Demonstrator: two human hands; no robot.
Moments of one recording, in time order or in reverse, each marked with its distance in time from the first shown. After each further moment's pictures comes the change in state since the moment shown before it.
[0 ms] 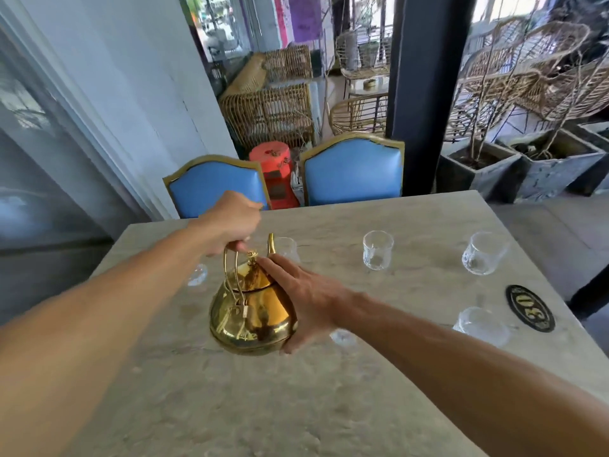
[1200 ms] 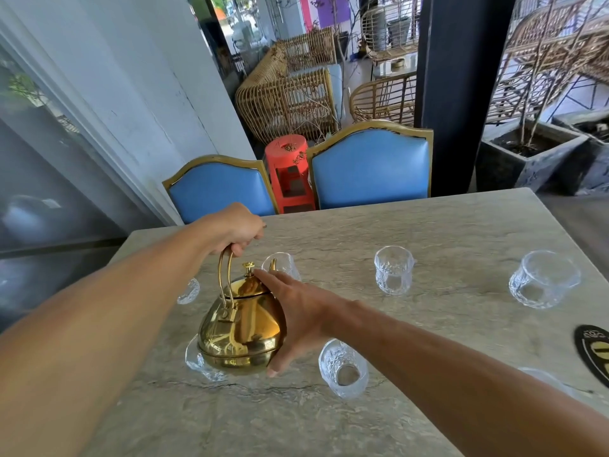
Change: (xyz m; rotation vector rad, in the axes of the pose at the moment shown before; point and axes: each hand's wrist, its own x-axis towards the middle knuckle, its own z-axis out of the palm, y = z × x) left_hand 0.122 -0.003 0.045 0.192 -0.079 -0.262; right_hand 0.046 0.089 0.013 0.215 -0.136 0.035
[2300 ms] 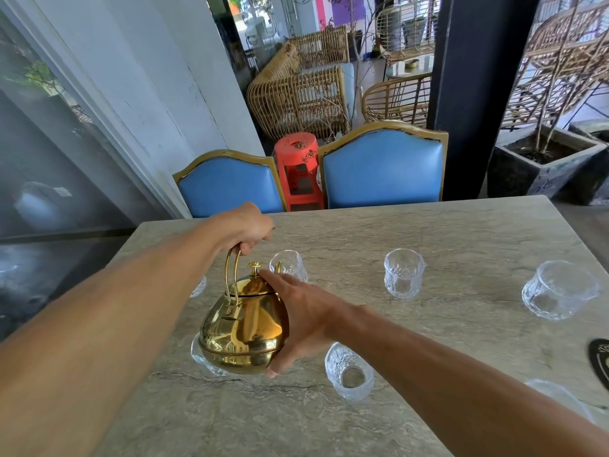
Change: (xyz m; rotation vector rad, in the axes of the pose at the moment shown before) left_hand 0.013 -0.009 0.001 0.077 -0.024 0.006; right_hand 0.001 -0.010 0.002 0.023 -0.025 0.038
